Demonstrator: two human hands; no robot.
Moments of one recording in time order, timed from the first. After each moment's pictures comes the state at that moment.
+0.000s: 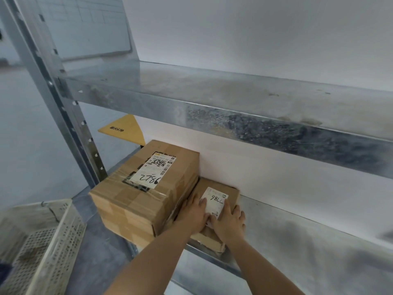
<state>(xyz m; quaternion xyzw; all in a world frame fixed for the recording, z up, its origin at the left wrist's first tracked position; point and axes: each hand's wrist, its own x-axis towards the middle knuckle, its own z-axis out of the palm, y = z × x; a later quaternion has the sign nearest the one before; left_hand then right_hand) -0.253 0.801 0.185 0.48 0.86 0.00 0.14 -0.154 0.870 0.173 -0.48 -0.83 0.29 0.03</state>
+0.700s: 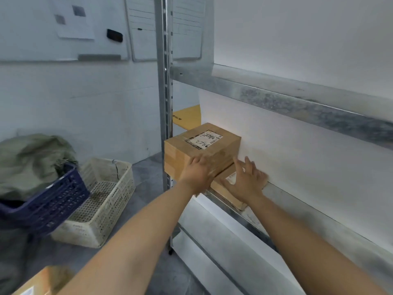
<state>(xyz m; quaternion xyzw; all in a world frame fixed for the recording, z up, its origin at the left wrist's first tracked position) -0.182 0.651 0.280 0.40 0.91 0.09 -0.05 -0.099 0.793 0.274 -0.21 -0.96 0.16 0.10</state>
